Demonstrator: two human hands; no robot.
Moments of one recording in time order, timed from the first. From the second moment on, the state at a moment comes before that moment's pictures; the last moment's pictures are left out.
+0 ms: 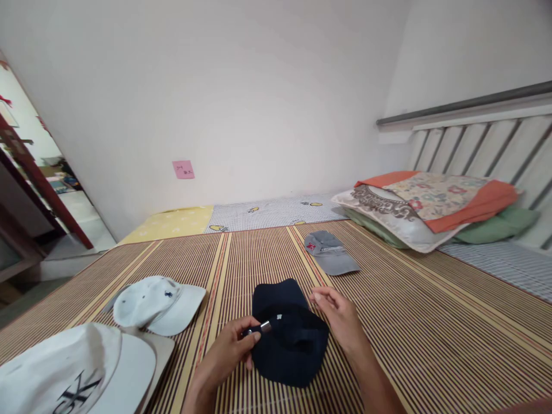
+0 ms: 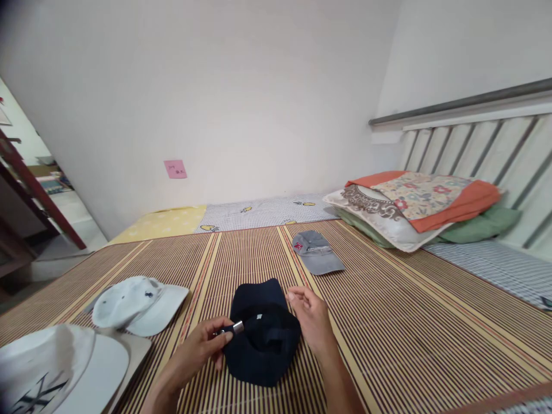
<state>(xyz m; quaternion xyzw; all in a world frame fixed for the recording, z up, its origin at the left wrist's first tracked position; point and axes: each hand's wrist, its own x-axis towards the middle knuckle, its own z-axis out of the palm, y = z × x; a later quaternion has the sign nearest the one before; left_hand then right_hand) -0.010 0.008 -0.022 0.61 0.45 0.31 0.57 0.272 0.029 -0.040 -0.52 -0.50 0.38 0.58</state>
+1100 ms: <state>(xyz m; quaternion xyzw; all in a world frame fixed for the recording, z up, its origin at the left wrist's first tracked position) -0.006 0.011 -0.021 0.55 0.44 0.40 0.58 0.263 0.020 0.016 -0.35 -0.62 0.55 0.43</state>
